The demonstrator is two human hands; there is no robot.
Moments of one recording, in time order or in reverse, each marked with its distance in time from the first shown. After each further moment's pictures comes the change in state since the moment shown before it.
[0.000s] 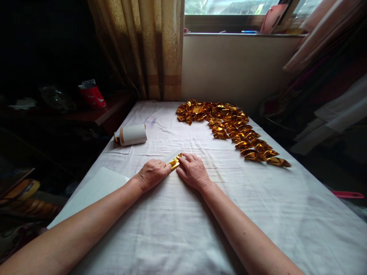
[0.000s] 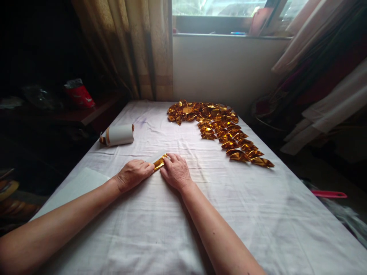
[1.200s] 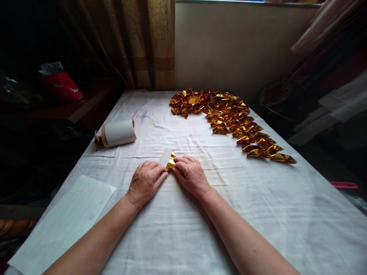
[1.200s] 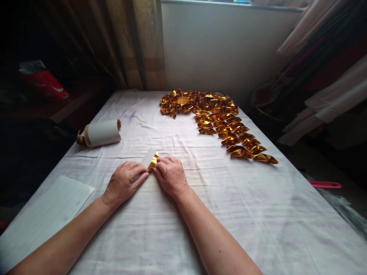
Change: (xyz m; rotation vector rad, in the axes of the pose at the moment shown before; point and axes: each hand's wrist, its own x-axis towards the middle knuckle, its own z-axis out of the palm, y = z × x) left_hand 0.000 0.015 0.008 -0.438 -0.006 -0.438; right_hand 0.002 0.003 0.009 0.232 0.060 0.007
